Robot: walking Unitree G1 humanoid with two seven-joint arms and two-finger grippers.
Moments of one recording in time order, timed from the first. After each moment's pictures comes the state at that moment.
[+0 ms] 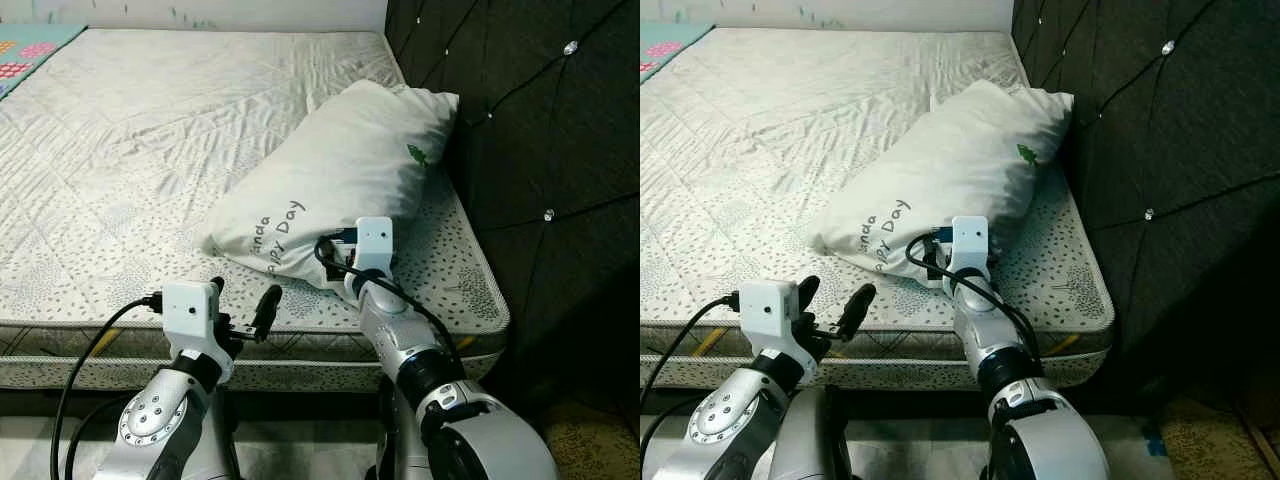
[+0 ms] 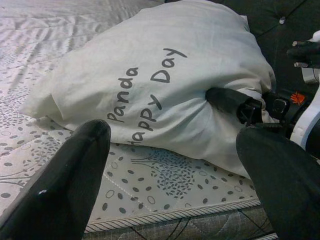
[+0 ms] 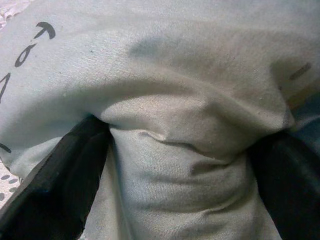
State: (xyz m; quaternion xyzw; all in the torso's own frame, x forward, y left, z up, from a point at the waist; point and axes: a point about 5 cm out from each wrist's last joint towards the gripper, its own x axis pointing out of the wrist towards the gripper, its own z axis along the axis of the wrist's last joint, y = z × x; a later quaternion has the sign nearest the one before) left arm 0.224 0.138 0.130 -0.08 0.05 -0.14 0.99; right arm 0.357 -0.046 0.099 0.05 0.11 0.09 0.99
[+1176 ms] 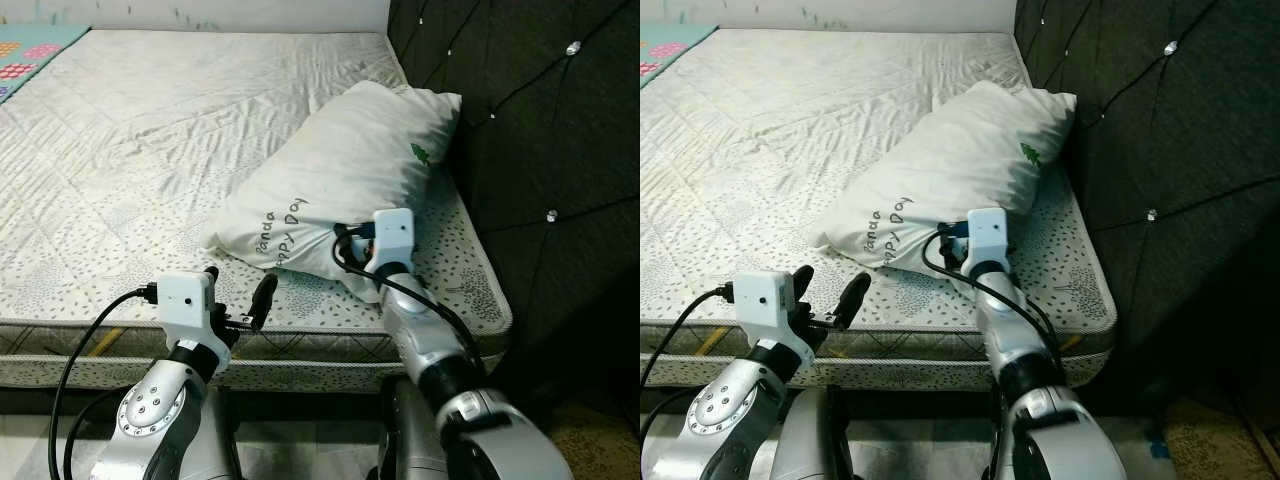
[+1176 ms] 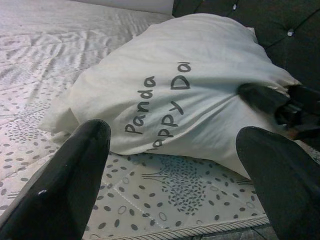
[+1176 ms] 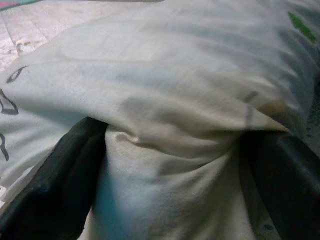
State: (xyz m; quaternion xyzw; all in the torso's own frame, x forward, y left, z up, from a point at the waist) left arm 0.232 0.141 0.137 -0.07 0.03 -0.13 0.99; right arm 0.359 -0.082 0.113 0.01 0.03 0.09 1.00
